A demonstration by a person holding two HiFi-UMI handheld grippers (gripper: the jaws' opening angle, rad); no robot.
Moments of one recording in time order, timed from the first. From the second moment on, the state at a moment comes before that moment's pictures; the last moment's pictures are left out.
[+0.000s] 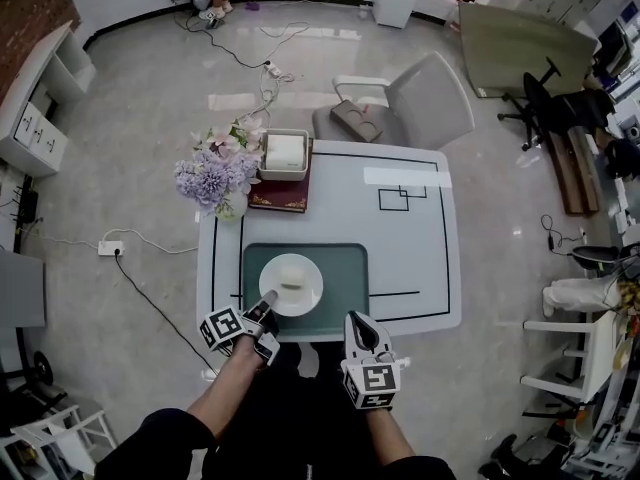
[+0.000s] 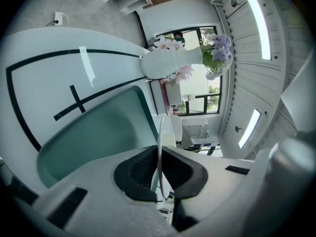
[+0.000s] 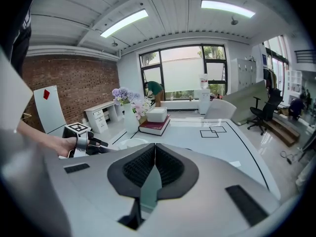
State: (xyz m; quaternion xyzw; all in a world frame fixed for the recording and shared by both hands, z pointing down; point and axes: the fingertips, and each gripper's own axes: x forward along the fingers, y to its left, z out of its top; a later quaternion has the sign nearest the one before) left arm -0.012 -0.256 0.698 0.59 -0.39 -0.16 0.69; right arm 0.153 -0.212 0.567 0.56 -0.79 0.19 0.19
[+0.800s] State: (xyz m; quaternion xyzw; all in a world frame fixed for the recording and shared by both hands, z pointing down) left arm 0.037 -0.266 0.739 0.58 -0.43 -0.09 0.68; right arm 0.197 -0.218 0.585 0.55 -0.78 0.23 0.20
